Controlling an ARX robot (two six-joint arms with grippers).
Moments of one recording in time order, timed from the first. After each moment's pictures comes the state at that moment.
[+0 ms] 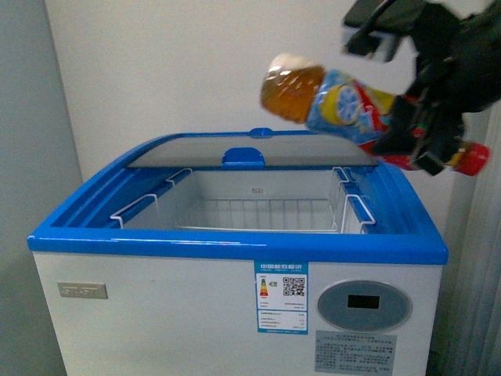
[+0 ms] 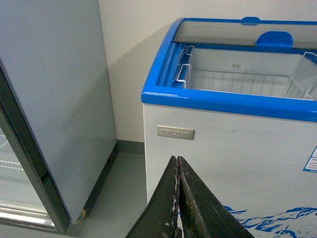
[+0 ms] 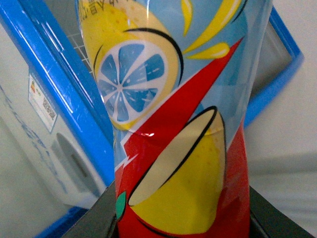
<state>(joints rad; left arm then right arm) 0.00 0.69 0.11 0.58 0.00 0.00 0.20 1.63 1.43 -0.28 -0.07 -0.91</state>
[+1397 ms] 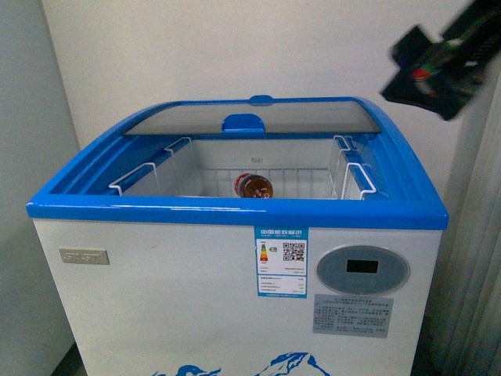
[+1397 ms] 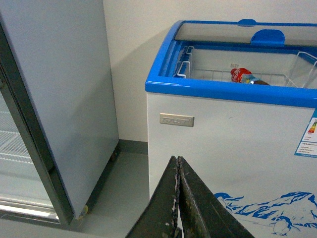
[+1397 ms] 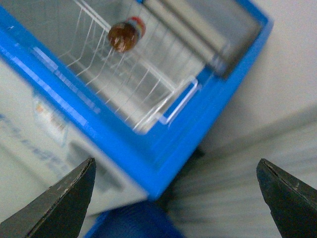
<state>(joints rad) 0.00 0.08 0.01 0.05 0.00 0.00 0.20 1.23 1.09 -0.30 0.06 -0.42</state>
